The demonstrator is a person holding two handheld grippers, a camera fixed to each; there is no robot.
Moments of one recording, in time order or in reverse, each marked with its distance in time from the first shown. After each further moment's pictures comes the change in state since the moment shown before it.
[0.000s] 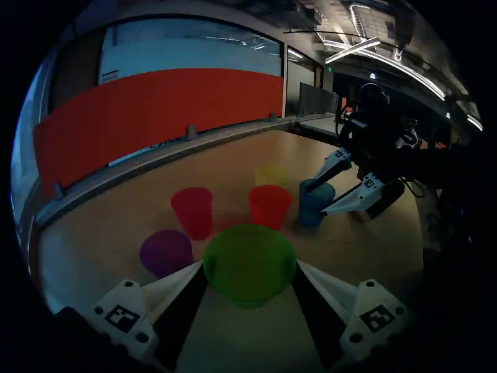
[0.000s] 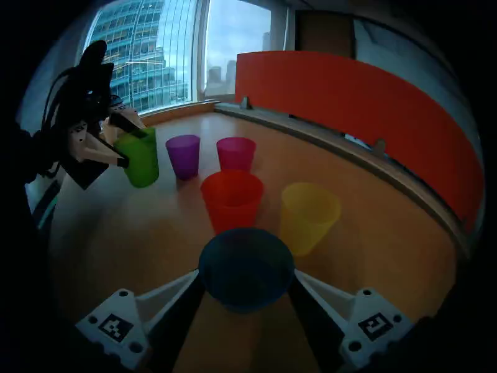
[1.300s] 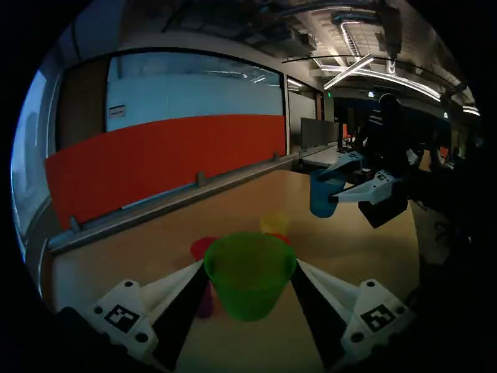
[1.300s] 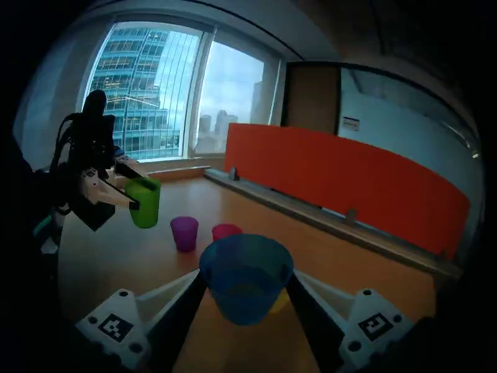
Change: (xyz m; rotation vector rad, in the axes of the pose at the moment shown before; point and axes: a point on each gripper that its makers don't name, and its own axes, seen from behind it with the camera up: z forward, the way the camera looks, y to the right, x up) left arm 0.073 -0.009 -0.049 0.053 0.203 0.049; right arm 0.121 0.000 -0.082 -0.104 0.333 -0.041
